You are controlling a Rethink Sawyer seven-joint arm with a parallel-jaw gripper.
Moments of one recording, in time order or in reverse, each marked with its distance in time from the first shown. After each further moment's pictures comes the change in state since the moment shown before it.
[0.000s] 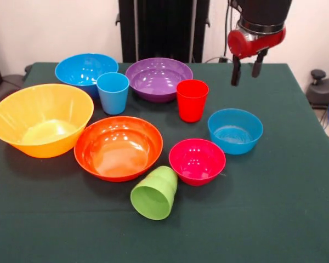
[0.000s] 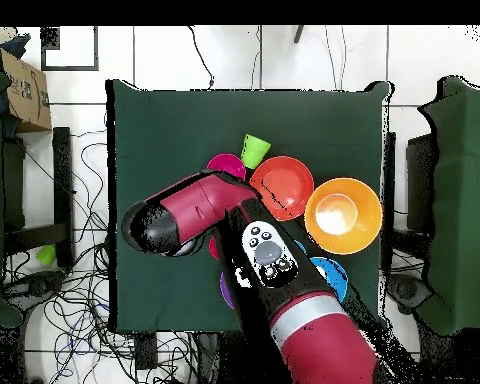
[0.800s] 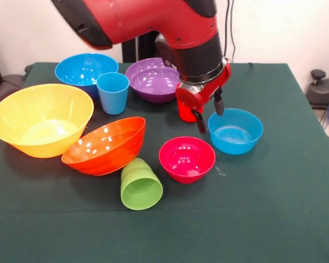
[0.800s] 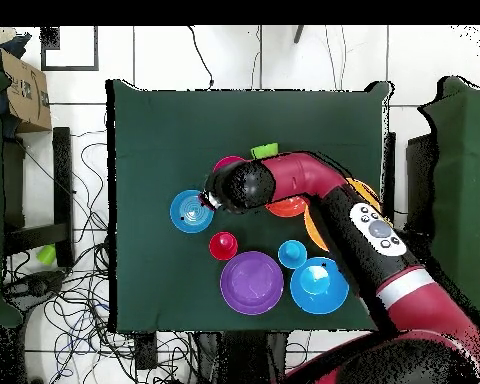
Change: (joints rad) arm -0.386 0.282 0.265 -0.144 -0.038 0.023 -0.543
